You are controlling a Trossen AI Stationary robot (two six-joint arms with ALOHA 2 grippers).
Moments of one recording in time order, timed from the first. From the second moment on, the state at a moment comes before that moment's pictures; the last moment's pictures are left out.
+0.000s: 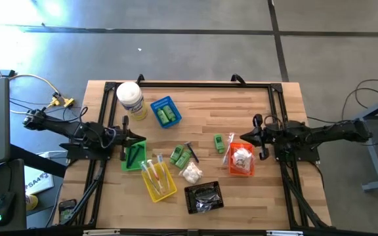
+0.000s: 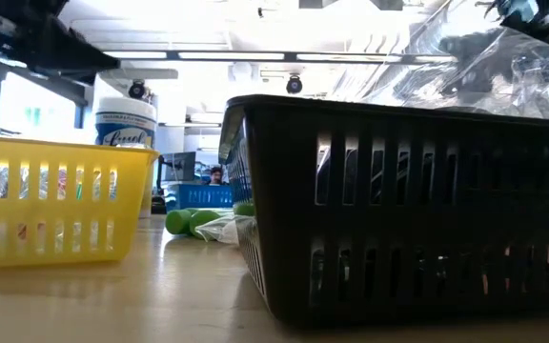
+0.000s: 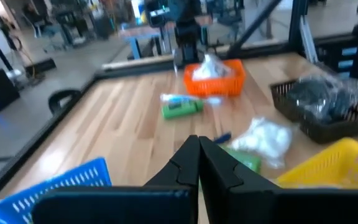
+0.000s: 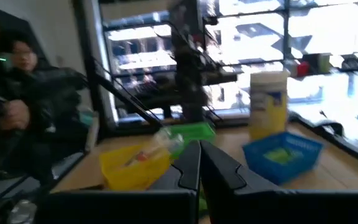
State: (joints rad) left arm -0.27 0.27 0.25 -0.10 -0.33 0.10; right arm 0.07 0.36 0.07 0.41 0.03 0.10
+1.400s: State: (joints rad) left arm -0.27 0.27 0.22 -0.04 -0.62 0.26; right arm -0.22 1.37 0.94 -0.42 0.16 0.22
